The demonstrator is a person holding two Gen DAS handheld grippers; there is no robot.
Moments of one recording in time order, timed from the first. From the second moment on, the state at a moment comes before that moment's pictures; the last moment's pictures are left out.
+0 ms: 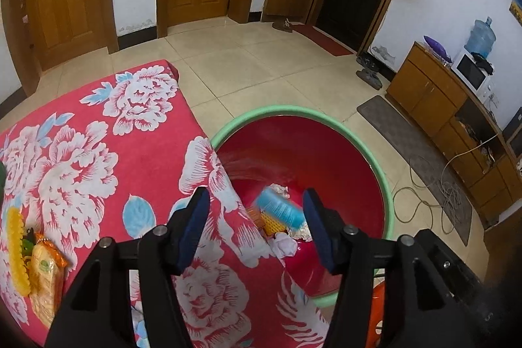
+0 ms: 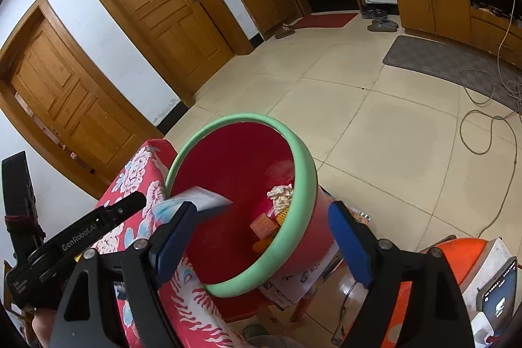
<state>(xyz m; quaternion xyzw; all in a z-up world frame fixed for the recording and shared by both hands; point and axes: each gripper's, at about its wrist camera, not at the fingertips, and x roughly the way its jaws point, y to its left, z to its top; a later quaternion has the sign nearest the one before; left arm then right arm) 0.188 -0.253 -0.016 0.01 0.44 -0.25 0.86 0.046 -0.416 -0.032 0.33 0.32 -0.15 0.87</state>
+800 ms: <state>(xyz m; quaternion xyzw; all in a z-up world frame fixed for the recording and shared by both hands) 0.161 -0.153 0.013 -0.02 0.42 -0.18 0.89 0.038 -0.383 -0.009 0.31 0.32 -0.11 0.89</state>
